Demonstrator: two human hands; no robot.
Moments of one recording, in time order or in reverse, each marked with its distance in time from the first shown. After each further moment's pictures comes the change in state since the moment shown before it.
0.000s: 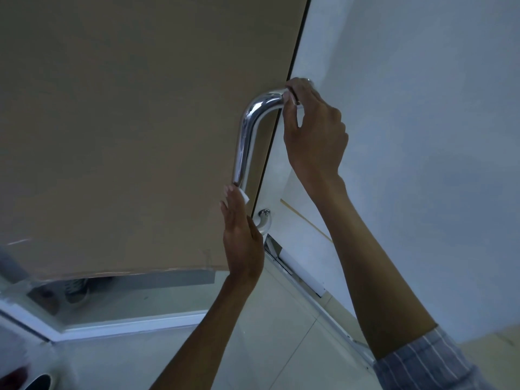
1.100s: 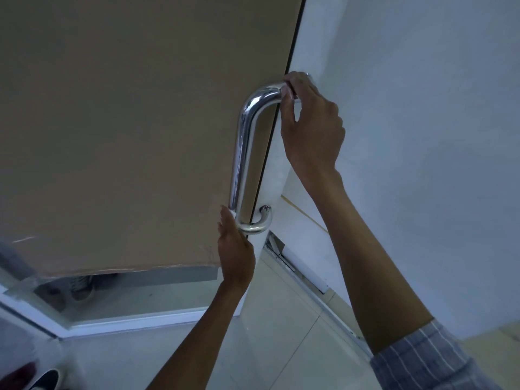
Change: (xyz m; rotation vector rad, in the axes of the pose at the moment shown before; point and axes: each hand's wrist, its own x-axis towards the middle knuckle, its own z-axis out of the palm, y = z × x) left_hand -0.023 -0.036 -0.002 0.068 -0.079 -0.164; right_hand -0.001 -0.002 0.002 0.045 0.010 0.009
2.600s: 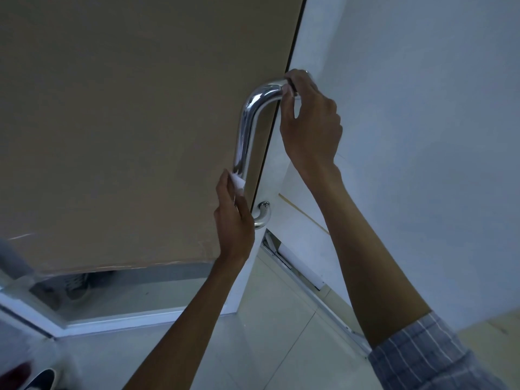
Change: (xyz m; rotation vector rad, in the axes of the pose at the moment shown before) left_hand 0.035 0.061 -0.038 -0.343 0.051 0.058; right_hand 0.000 -0.002 0.002 -0.029 -0.017 0.005
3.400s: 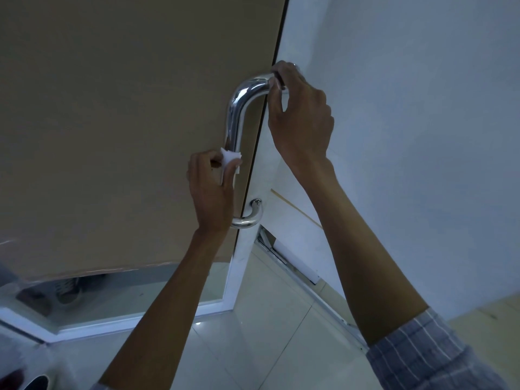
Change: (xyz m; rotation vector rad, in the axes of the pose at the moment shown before) left_hand 0.056 0.003 0.000 0.123 0.155 0.325; right_hand 0.007 0.004 0.003 -0.031 0.022 -0.034
